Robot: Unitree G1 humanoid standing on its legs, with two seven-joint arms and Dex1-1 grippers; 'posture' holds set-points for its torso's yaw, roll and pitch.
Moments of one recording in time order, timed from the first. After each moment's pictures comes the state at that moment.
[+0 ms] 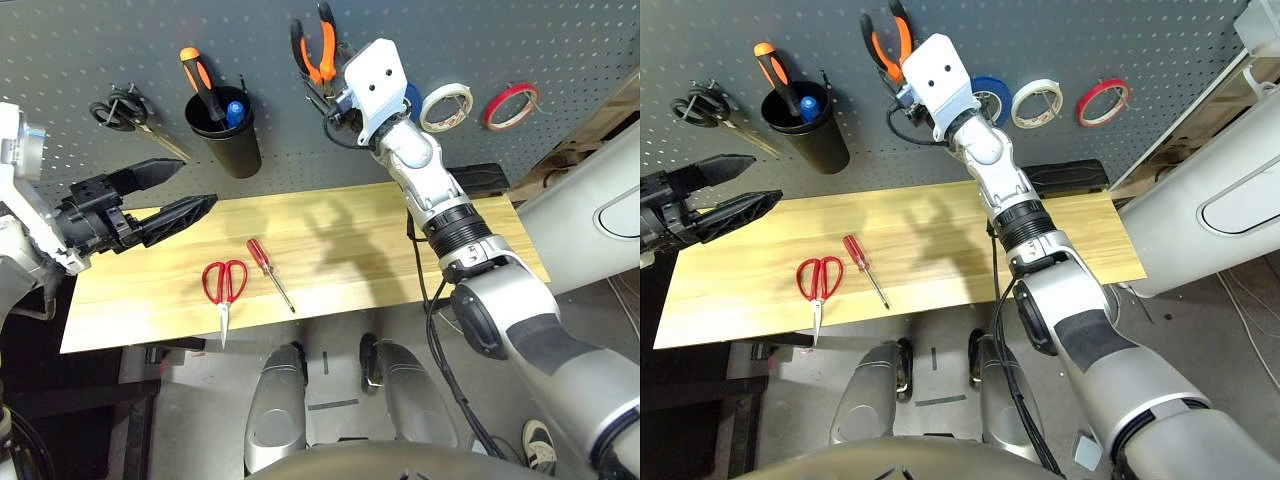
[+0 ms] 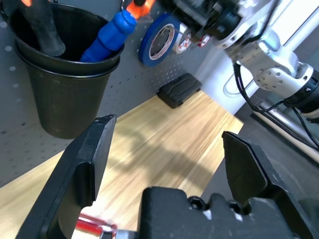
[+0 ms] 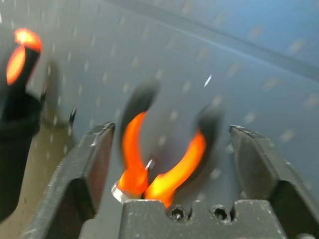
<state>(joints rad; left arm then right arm) -0.13 0.91 0.52 -0.38 -0.94 0.79 -0.82 -1.03 -0.06 0.07 0.61 0.03 -0.26 0.37</state>
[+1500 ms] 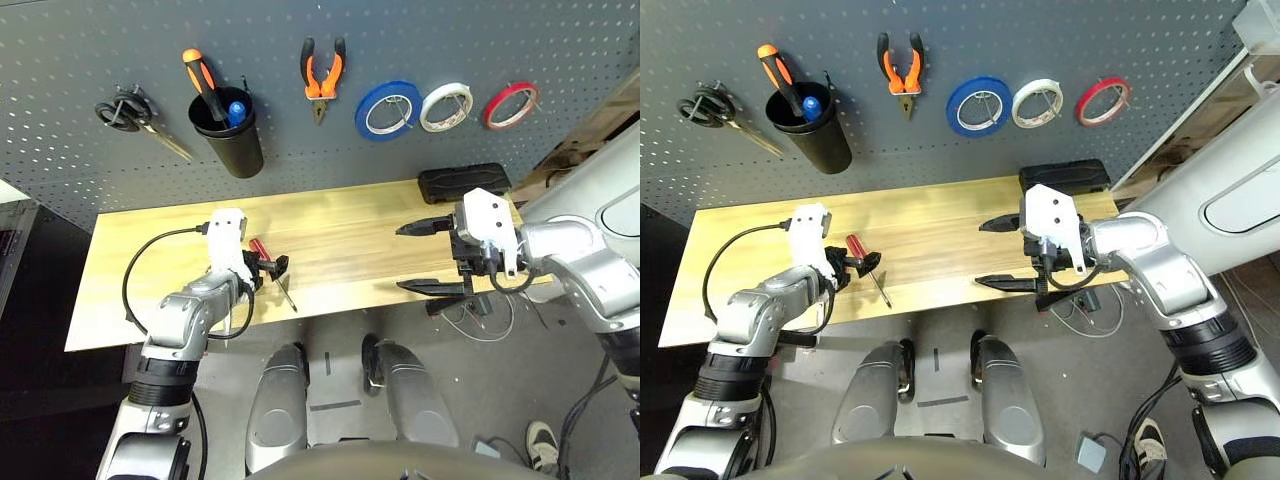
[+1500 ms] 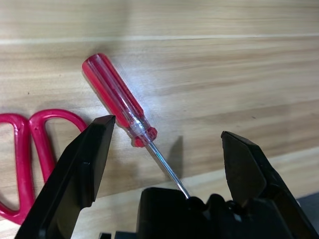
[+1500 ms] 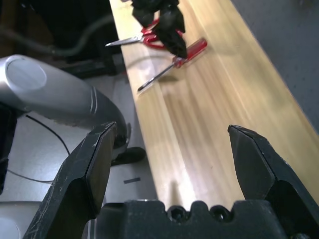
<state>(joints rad) -0.23 0.31 0.00 -0.02 -0.33 0.91 -0.07 -0.26 -0.73 0.19 -0.18 0.29 0.22 1.17</state>
